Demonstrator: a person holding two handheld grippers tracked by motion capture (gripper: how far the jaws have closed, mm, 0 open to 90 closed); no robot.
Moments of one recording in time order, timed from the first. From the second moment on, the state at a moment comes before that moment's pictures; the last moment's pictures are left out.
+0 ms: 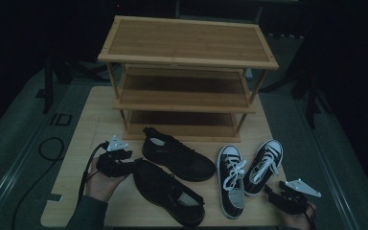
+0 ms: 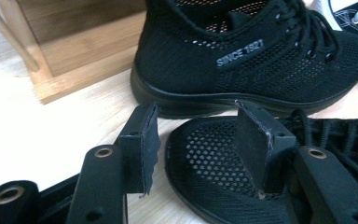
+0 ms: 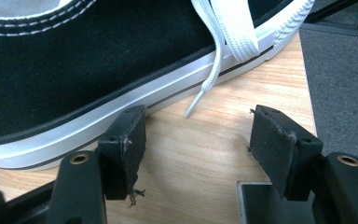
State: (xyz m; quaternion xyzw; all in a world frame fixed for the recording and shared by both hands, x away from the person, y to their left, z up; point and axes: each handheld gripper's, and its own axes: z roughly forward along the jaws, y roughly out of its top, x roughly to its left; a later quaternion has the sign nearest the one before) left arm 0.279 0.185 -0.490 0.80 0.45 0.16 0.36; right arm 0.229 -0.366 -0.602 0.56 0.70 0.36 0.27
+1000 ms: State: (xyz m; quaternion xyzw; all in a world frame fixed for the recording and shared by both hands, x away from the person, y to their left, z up) left arm 0.267 0.162 -0.489 0.82 0.42 0.13 0.37; right arm 0.229 -0.366 -0.602 0.56 0.70 0.36 0.27
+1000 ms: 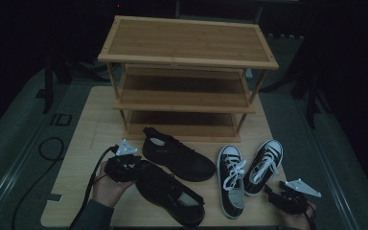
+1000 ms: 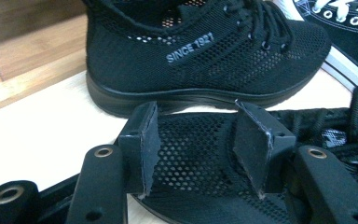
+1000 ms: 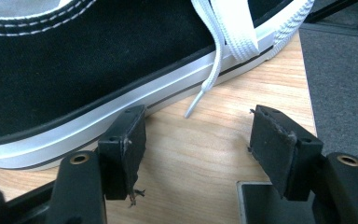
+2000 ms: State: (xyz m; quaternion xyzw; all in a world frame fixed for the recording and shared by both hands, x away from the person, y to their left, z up) left arm 0.262 0.152 -0.505 0.84 0.41 0.10 0.32; right arm 0.229 -0.366 -0.602 0.56 0.70 0.36 0.27
